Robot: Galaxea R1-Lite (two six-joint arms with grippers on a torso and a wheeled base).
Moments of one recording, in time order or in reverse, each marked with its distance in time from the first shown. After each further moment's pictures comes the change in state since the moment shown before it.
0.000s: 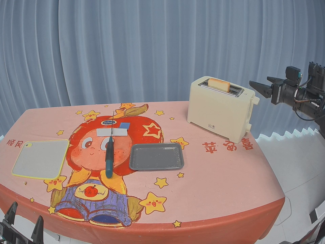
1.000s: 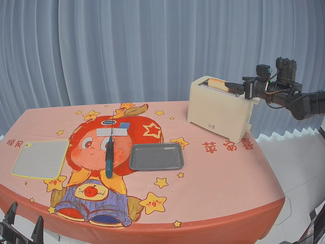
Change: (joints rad) left arm 0.000 0.000 0.000 0.000 0.000 0.000; right arm 0.055 0.316 -0.356 0.120 0.025 -0.033
